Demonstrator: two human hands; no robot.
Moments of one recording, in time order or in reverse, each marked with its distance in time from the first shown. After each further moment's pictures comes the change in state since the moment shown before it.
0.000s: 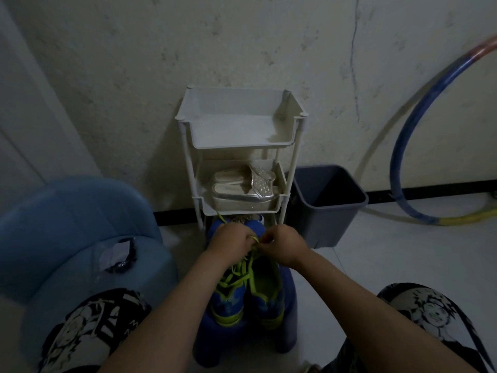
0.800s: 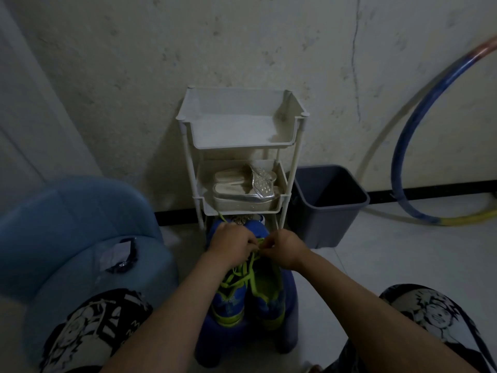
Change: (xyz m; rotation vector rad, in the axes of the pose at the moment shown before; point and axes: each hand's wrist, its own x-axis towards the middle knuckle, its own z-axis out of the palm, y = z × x) left_hand 0.003 -0.002 0.005 0.183 0.005 0.046; right_hand -0.001 0.004 0.002 -0.012 -0.079 0.009
